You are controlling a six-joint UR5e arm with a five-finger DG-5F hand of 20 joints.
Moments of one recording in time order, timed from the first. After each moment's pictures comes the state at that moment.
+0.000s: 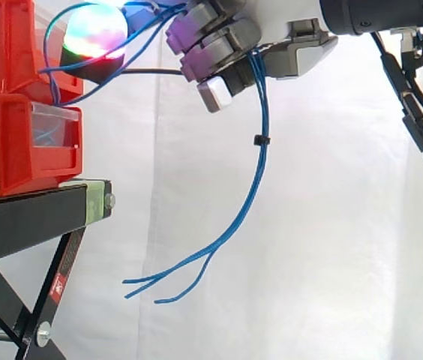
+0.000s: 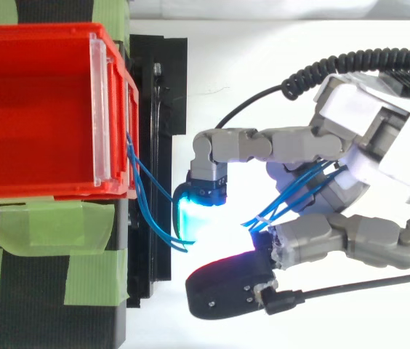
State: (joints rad) arm 0.37 -1.91 -1.55 -2.75 -0.81 -0.52
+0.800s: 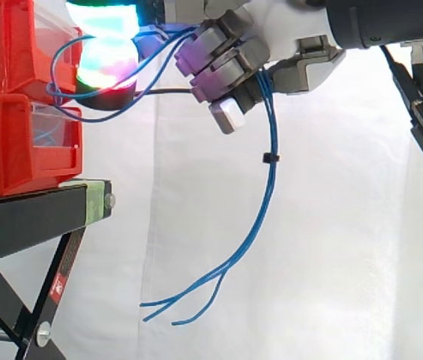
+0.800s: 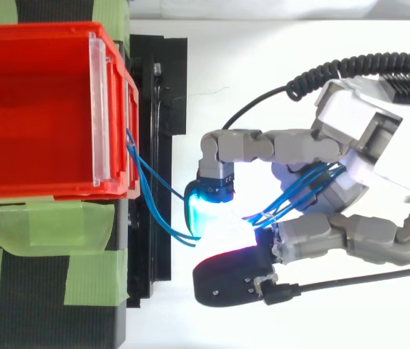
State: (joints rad) arm 0.37 -1.91 -1.55 -2.81 -0.81 -0.51
